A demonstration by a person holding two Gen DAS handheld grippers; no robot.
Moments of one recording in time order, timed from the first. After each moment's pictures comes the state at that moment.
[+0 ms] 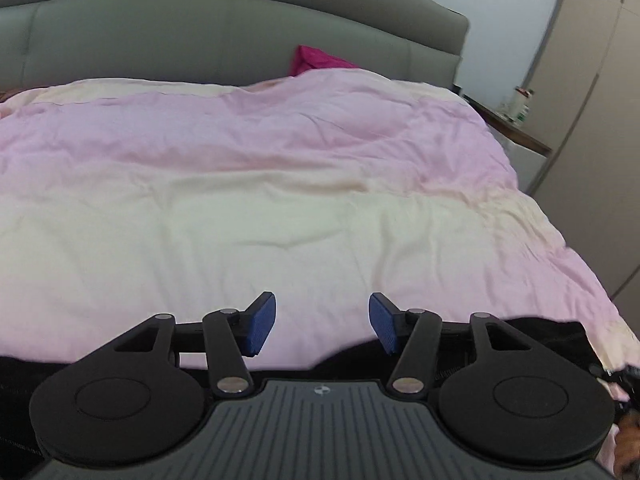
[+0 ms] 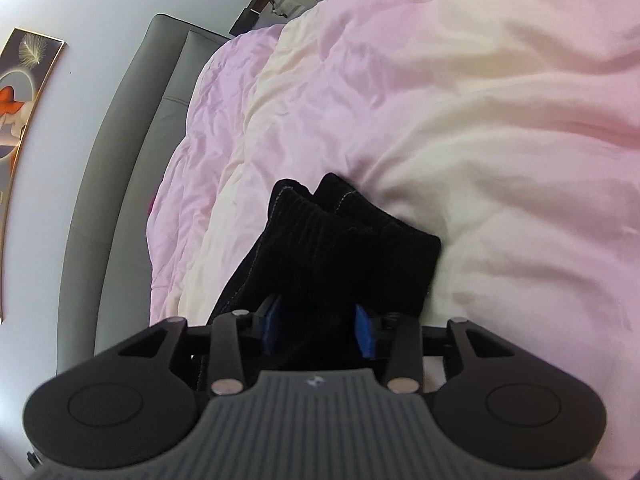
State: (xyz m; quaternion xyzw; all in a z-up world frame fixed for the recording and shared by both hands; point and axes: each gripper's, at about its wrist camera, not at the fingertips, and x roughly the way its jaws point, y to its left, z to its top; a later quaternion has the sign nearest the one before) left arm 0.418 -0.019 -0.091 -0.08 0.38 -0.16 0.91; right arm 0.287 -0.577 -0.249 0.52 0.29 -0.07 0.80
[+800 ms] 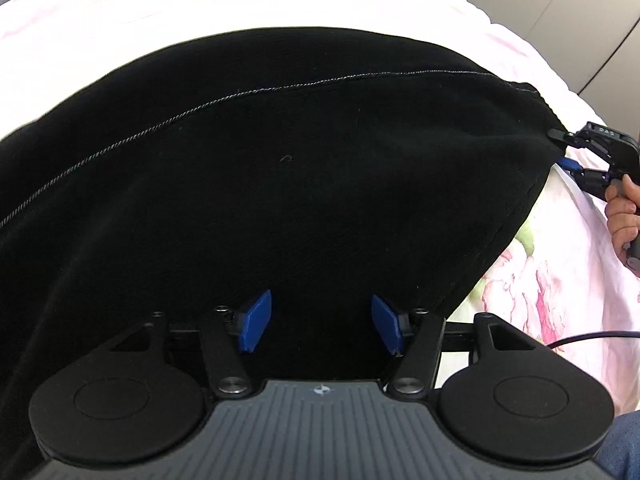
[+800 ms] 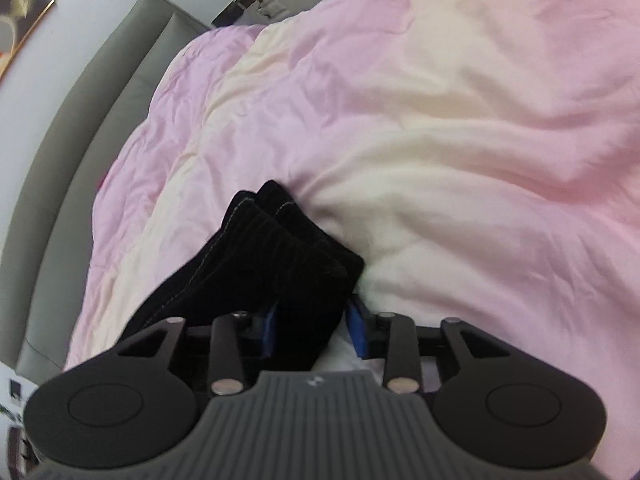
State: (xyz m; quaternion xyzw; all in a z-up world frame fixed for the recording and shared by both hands) left arm 0.327 -0.097 -0.184 0.03 0.54 -0.27 0.79; right arm 0.271 -0.589 -0.249 0.44 0.33 -0.13 0.83
